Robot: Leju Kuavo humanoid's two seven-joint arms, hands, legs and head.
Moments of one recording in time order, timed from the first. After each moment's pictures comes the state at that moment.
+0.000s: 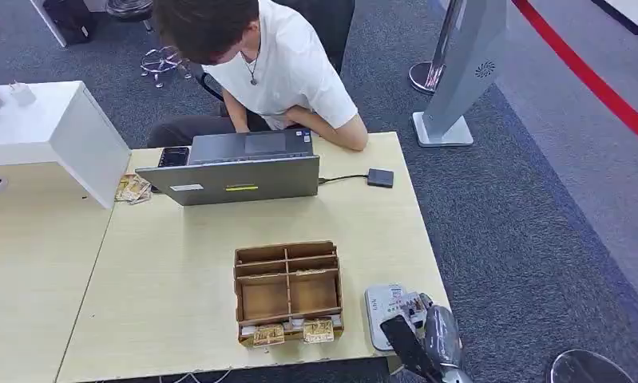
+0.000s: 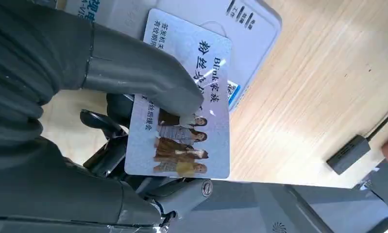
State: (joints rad) left arm -0.04 -0.22 1.12 -0.23 -1.45 0.33 0.01; right arm 0.21 0.13 0.07 -1.31 0.75 -0.64 -0.25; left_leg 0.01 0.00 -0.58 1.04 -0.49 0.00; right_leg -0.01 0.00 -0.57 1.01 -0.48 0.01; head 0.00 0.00
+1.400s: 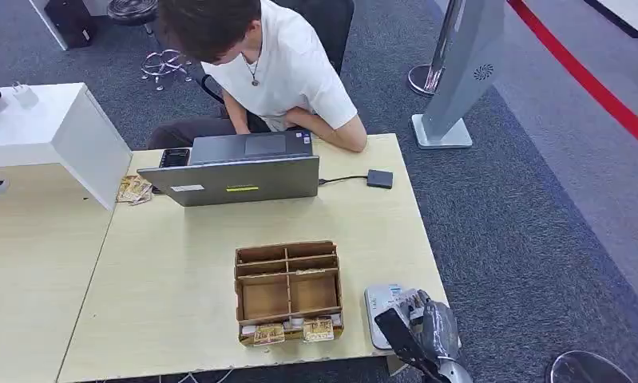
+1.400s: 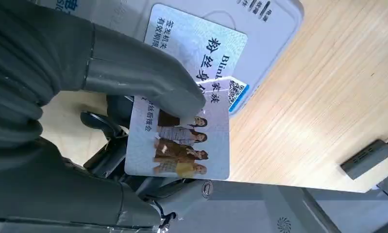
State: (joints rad) left arm -0.04 -0.22 1.13 -0.23 -1.44 0.33 0.01; right arm 0.16 0.13 0.05 -1.23 0.83 -0.64 -0.20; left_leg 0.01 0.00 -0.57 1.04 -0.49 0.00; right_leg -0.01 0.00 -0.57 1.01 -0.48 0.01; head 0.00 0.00
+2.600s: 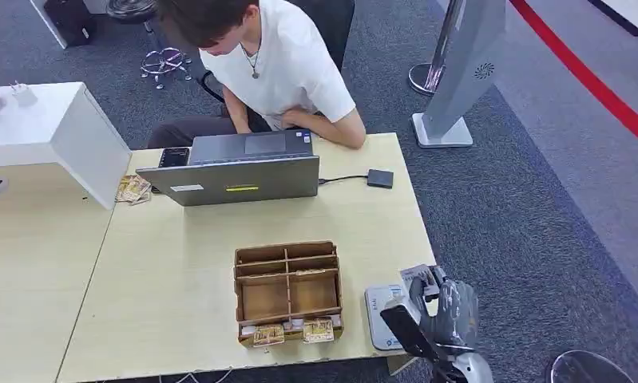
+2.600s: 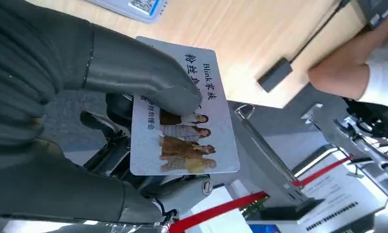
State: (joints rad) left arm -0.04 -0.22 1.13 -0.23 -1.45 0.32 -0.02; right arm 0.22 0.13 0.09 -1.57 0.93 -0.69 -0.23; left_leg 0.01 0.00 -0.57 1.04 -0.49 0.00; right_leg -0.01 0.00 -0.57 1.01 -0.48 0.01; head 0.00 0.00
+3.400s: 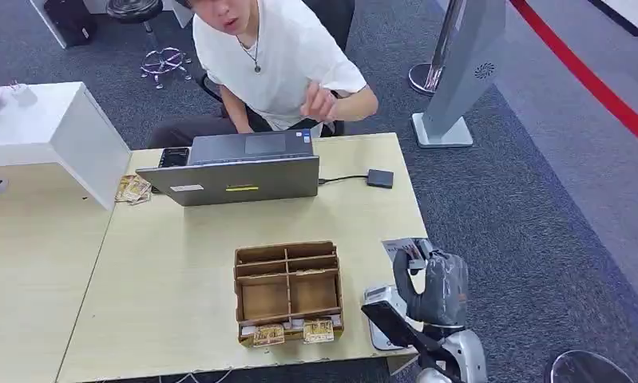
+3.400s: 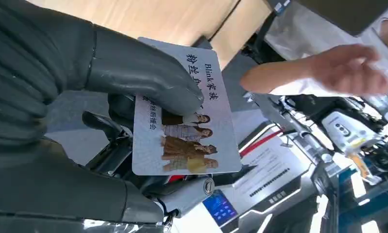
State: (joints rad) left arm -0.04 -0.22 1.13 -0.23 -1.48 0.31 -0.03; right arm 0.14 0.12 0.19 -1.68 0.99 -0.69 -0.26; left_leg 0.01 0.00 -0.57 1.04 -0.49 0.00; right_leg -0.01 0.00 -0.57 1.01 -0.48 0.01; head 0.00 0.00
